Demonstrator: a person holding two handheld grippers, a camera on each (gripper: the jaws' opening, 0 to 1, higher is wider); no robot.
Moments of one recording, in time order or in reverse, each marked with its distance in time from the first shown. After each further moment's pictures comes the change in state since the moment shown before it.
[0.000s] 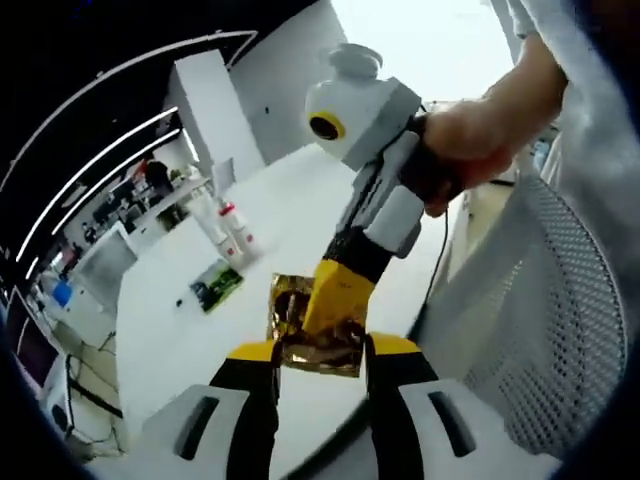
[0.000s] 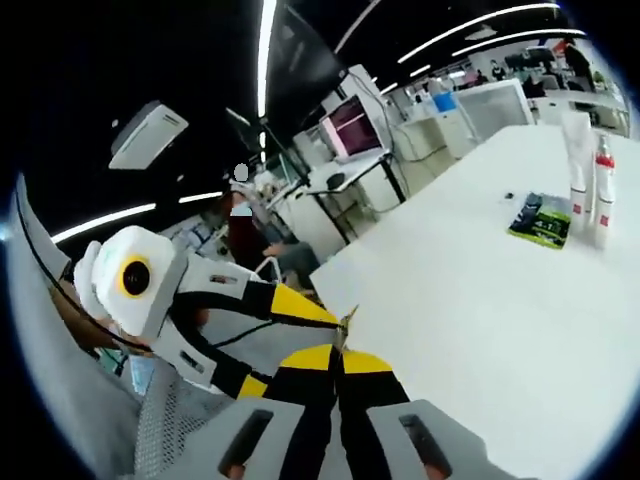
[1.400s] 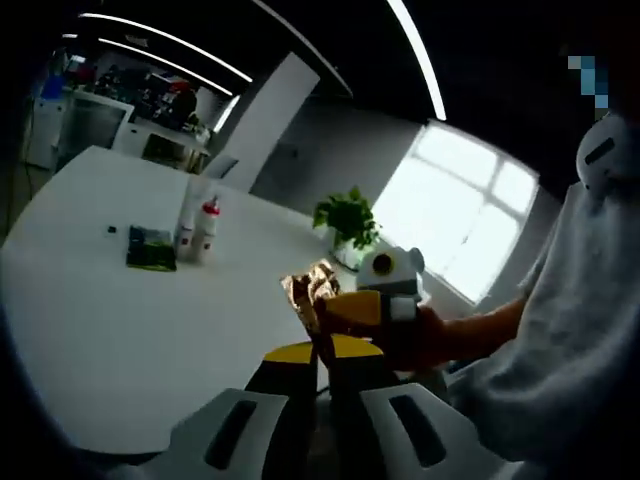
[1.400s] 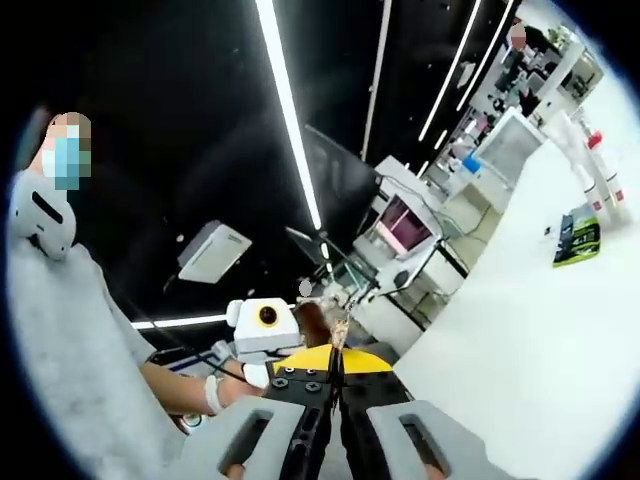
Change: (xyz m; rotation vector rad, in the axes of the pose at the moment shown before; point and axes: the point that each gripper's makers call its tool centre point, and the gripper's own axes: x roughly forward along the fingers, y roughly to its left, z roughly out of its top) left arm -0.035 -0.006 0.058 -0.712 -0.295 -0.343; right arm -0.043 0.047 0.043 0.133 -0.400 0.341
